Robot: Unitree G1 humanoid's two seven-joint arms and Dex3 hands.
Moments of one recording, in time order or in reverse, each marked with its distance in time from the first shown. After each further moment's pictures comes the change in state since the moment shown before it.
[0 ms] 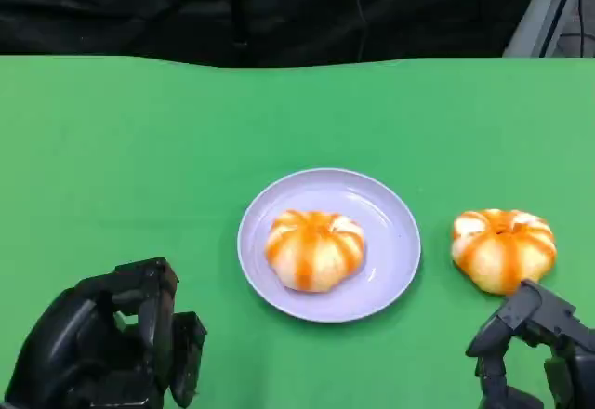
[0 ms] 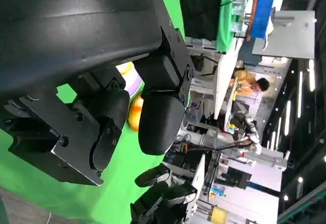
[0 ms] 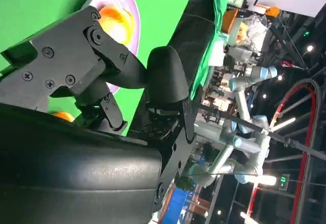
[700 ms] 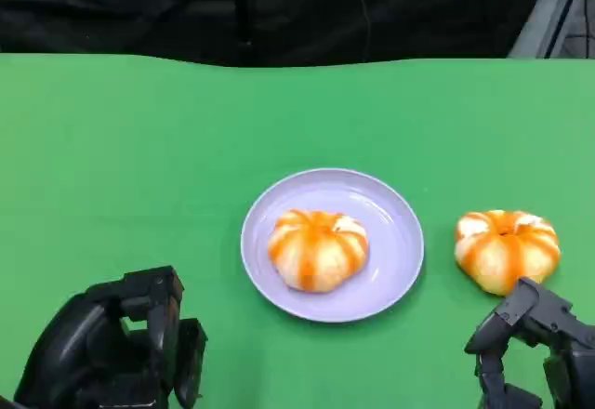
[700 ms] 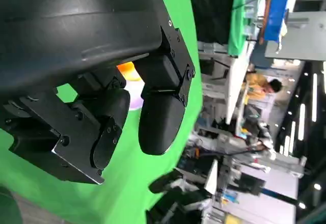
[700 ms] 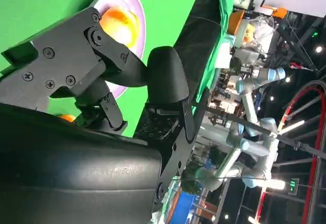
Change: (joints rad) left arm -0.022 0.009 -0.029 0.082 0.036 -0.046 -0.011; right arm -0.005 -0.002 0.000 -0.001 0.001 0.039 -0.001
